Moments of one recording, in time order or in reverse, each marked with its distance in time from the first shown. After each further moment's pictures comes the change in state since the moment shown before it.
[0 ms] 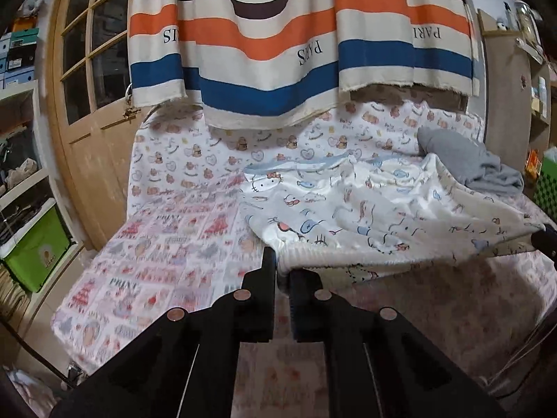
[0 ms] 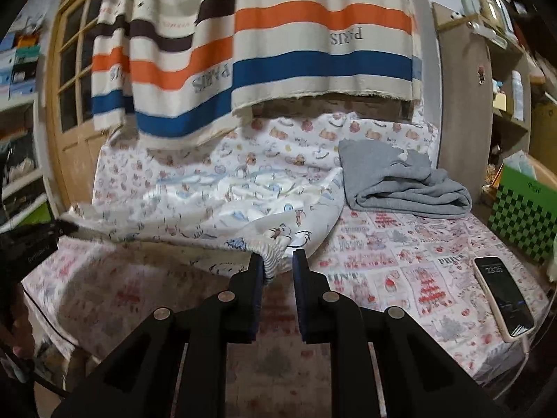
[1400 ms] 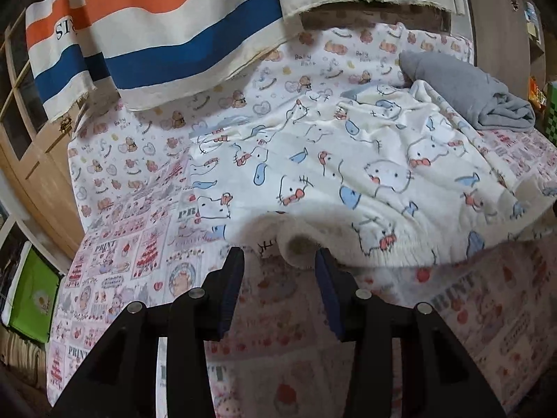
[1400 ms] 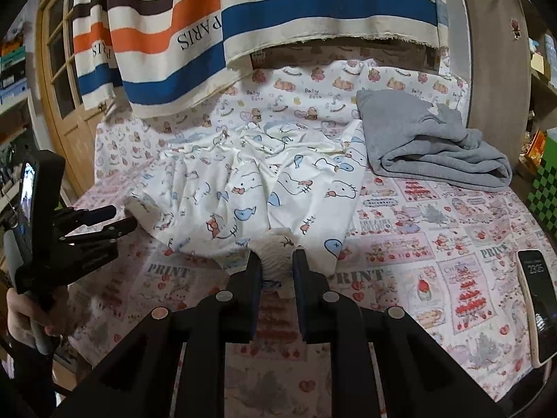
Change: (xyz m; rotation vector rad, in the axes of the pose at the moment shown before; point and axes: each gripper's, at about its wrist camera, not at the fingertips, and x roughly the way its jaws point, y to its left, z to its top) left arm 0.122 -0.051 0.033 0.231 0.211 -0.056; right arm 0.077 -0.021 0.020 0.078 0.178 0.111
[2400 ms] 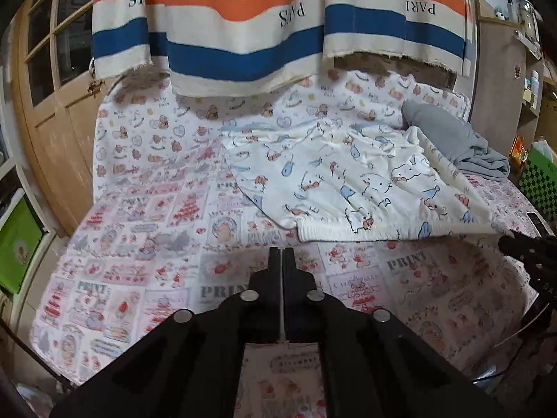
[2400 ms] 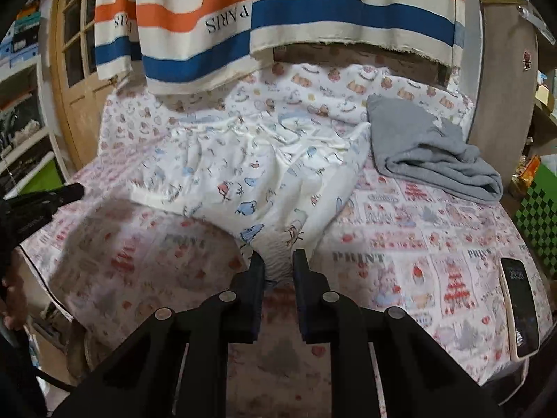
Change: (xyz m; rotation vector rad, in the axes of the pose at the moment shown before) left arm -0.075 0.047 -0.041 -0.205 -0.062 -0.093; right arm -0.016 0.025 -0.016 -0.111 0.065 -0.057
